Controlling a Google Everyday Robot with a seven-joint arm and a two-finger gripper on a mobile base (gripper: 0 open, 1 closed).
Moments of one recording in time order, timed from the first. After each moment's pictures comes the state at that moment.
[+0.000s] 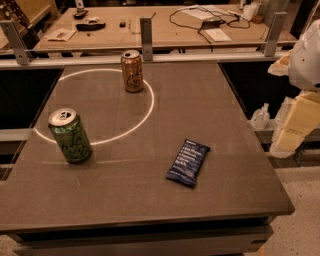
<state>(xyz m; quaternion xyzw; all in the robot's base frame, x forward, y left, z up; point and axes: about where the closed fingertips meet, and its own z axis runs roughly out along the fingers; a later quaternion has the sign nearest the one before) 0.438 -0.217 0.976 -0.60 0.78 -0.03 0.16</state>
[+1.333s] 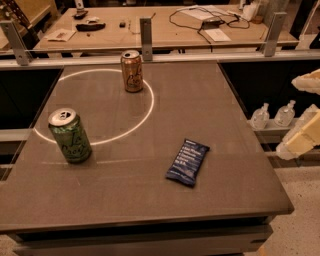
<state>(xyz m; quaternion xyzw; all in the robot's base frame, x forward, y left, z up) 0.436 -0.244 0.960 -0.50 0.82 0.08 0.28</state>
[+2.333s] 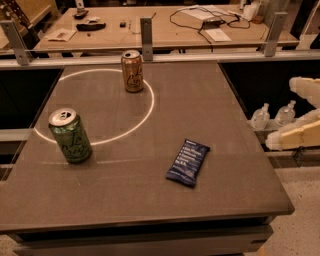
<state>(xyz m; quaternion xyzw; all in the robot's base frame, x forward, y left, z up) 0.443 -0.228 0.973 -0.40 0.74 0.23 0.50</state>
